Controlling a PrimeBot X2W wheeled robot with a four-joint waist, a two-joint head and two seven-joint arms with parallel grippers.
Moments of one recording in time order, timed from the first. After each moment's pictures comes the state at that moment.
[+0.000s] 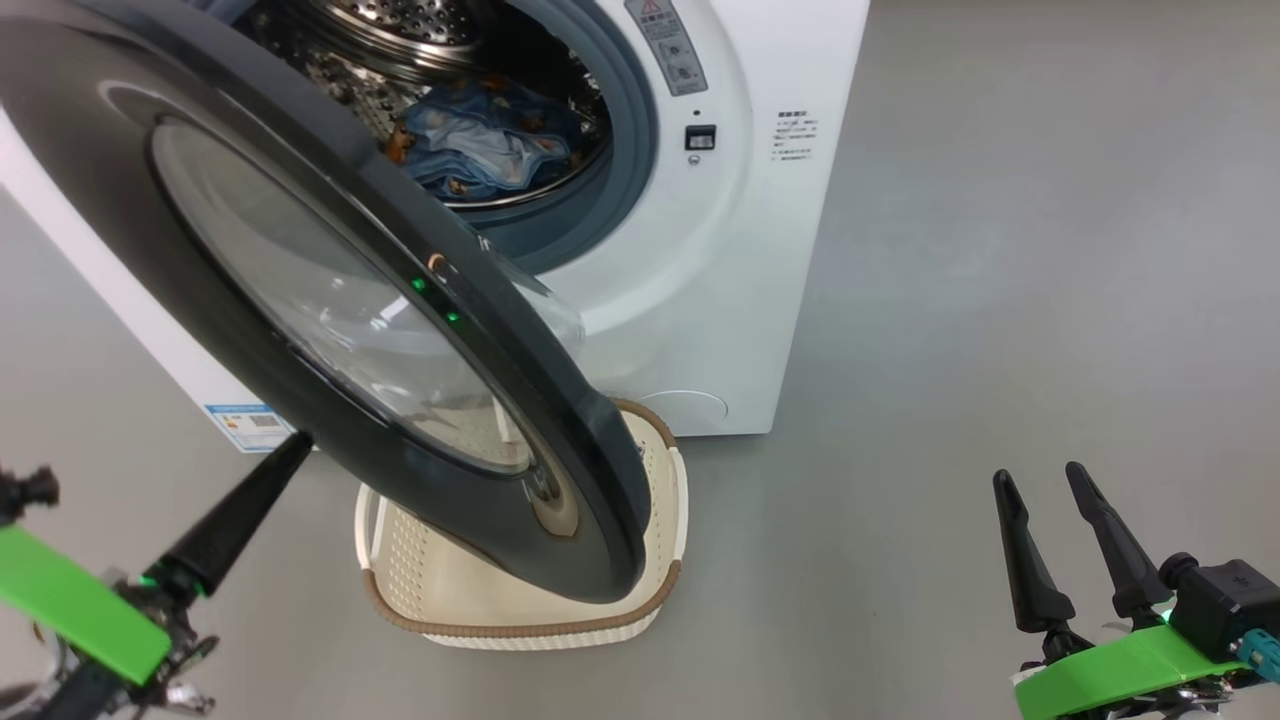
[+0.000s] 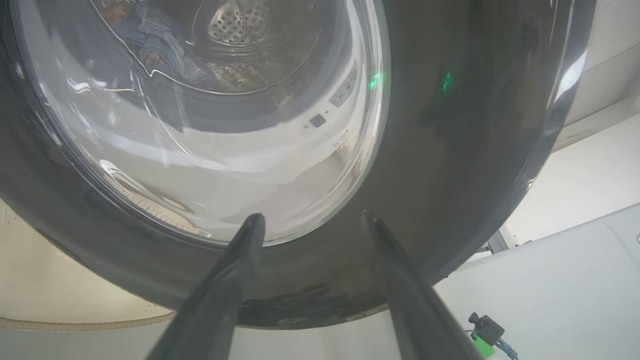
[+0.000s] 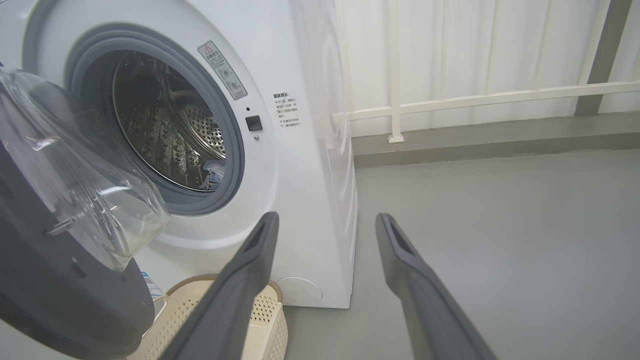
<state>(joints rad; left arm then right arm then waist) -0.17 0.40 0.00 -0.04 -1.46 -0.13 0.61 0.01 -0.15 0.06 0.14 0.36 0.13 -0.25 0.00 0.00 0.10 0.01</state>
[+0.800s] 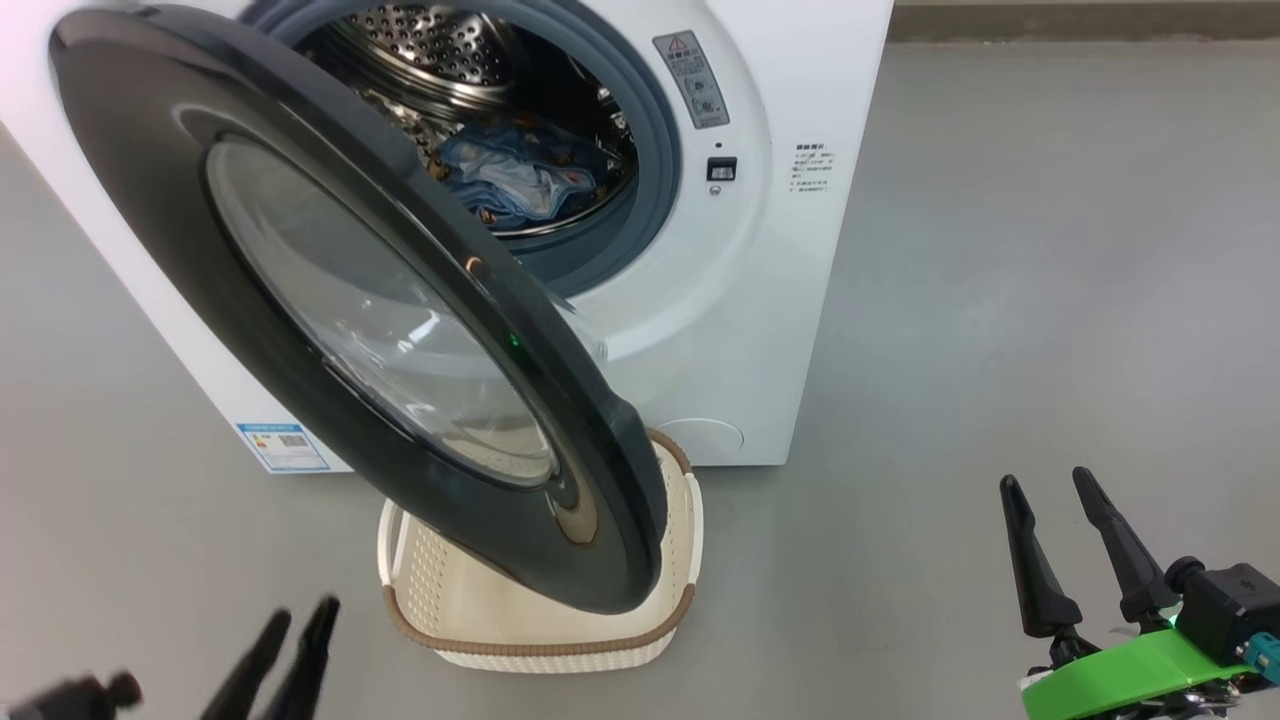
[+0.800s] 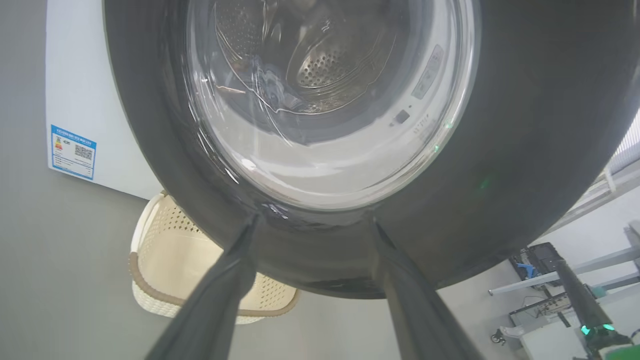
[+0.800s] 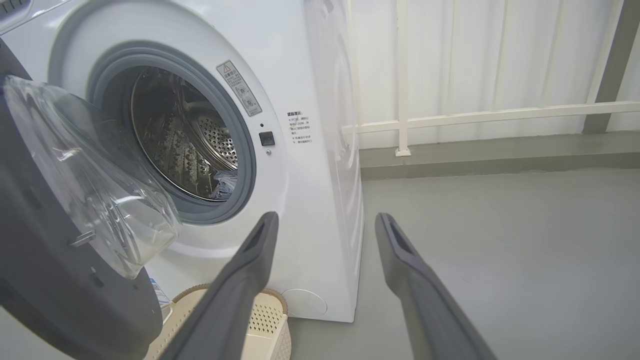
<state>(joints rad) 0.01 0.56 -0.41 0.07 -1.25 -0.13 -0.13 0.01 -0.17 0.06 0.14 0.36 0.13 -0.25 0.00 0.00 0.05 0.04</state>
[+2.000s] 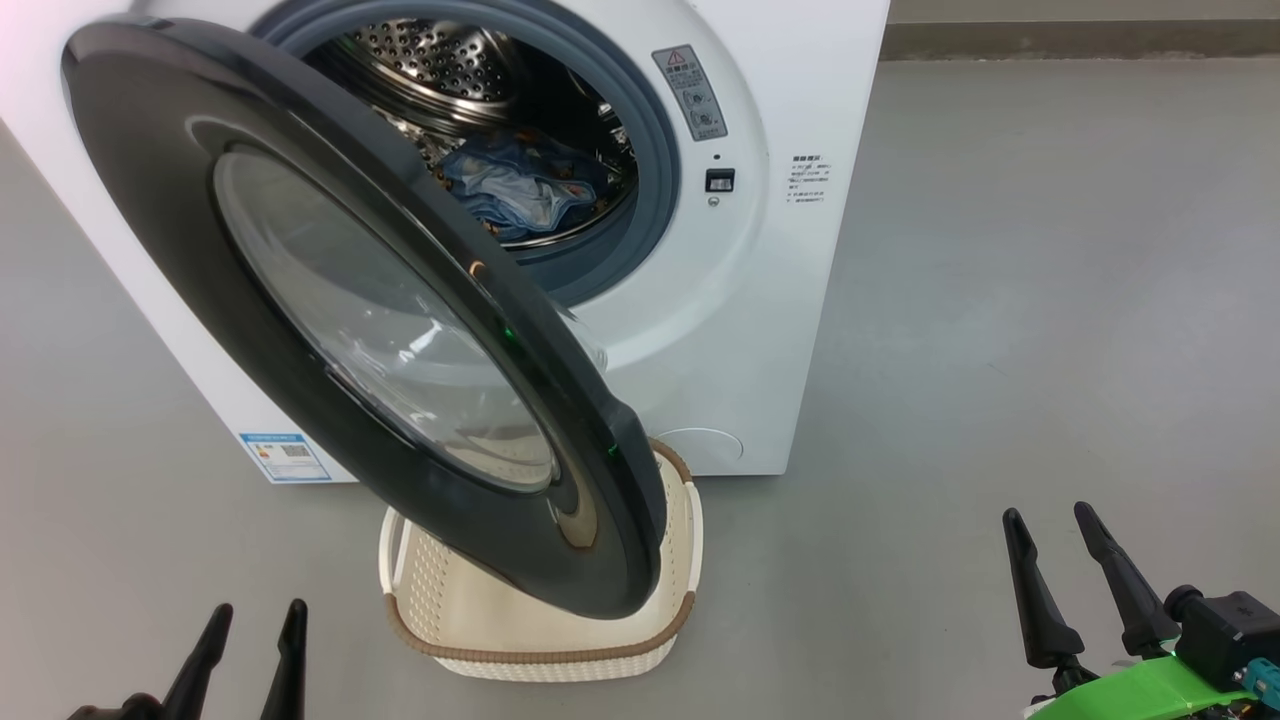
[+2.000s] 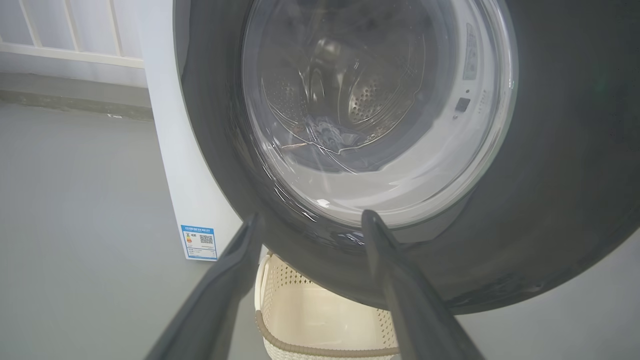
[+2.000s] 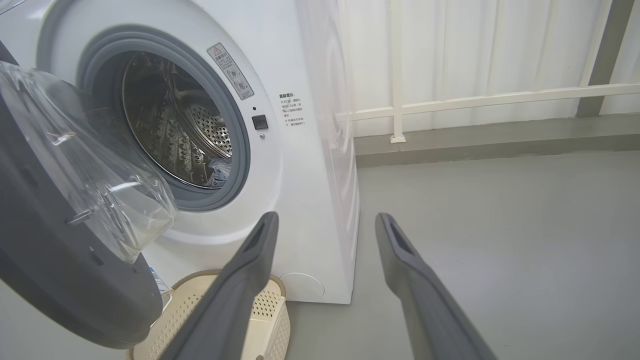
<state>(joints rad) 0.03 0.32 -0.16 0.25 -0.57 -0.13 -0.25 0.05 -0.16 0.06 0.16 0.37 0.13 -0.25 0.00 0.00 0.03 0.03</state>
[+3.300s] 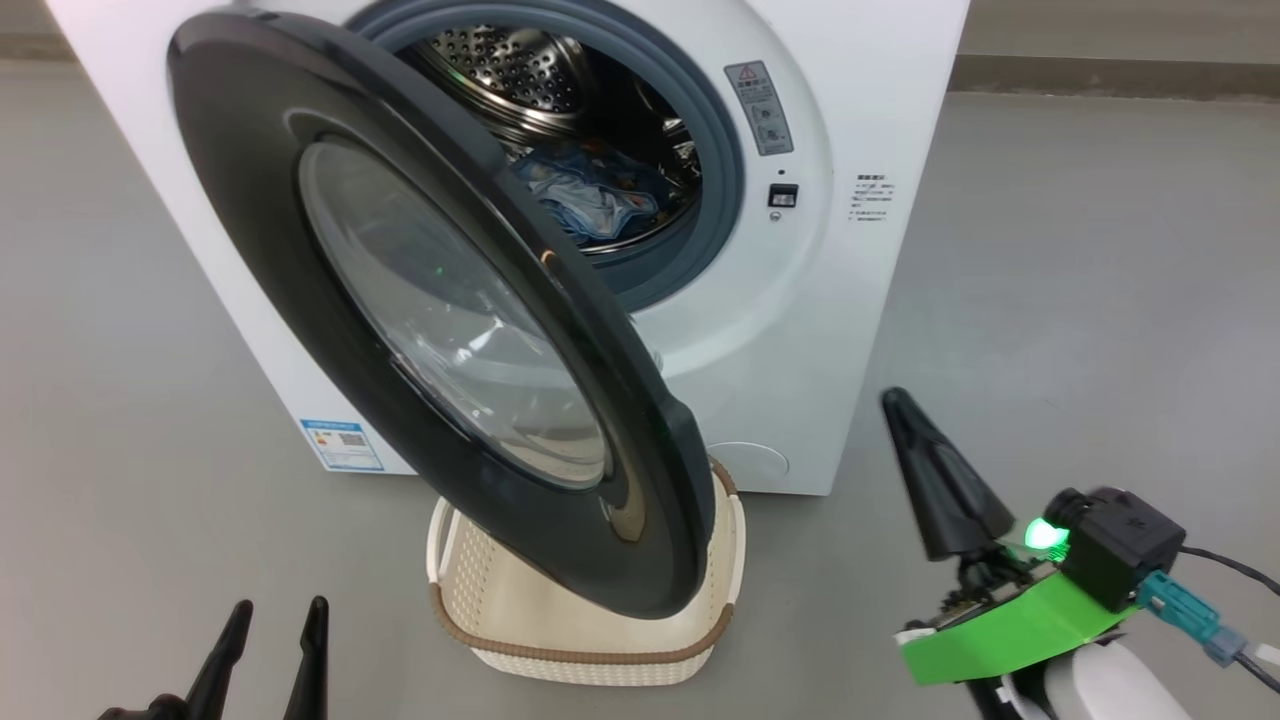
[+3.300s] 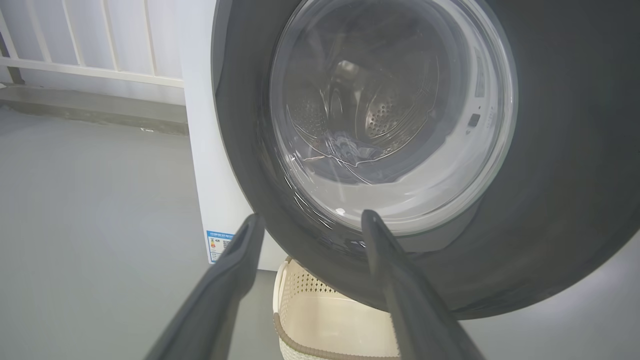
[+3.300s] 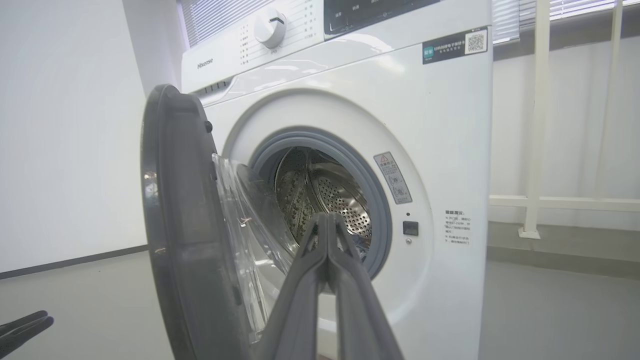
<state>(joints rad) 0.04 0.26 -0.13 0.23 -0.49 -0.13 -0.25 -0.13 -0.15 0.27 0.03 0.37 0.13 -0.25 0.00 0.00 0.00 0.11</state>
